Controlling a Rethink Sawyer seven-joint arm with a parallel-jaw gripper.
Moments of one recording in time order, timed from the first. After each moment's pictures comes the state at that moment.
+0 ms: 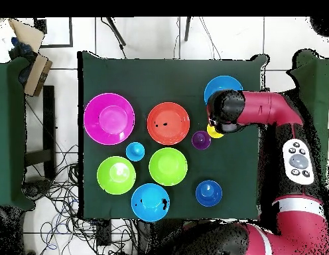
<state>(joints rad) -0.55 -0.49 0.20 1.22 -0.53 0.96 1.54</state>
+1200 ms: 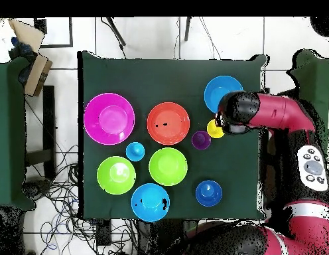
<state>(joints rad) -0.59 -0.48 0.20 1.22 -0.47 0.96 1.54</state>
